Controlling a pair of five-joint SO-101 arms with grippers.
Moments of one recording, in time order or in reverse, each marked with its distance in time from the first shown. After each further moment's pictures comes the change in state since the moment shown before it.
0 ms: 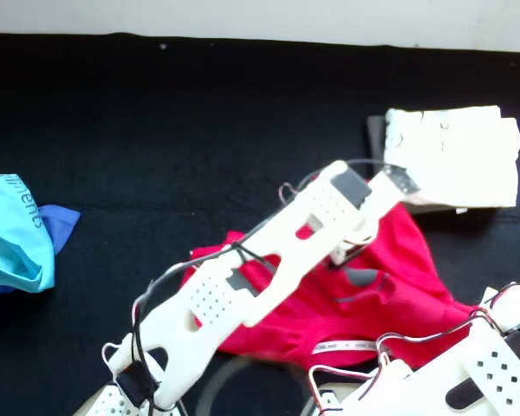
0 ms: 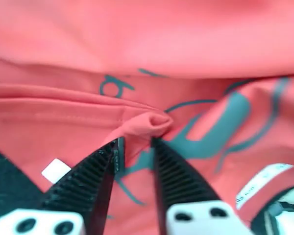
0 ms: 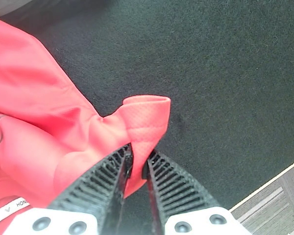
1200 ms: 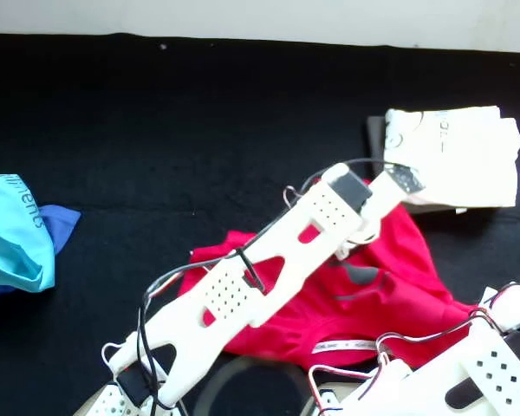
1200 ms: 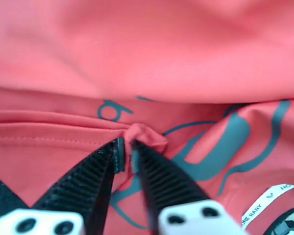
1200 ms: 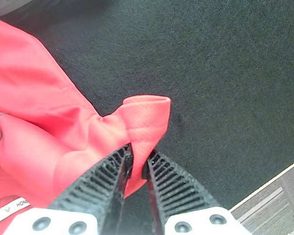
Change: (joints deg) left arm 0.7 10.4 -18.5 5.6 0.1; right arm 0.0 0.0 0.0 0.0 0.0
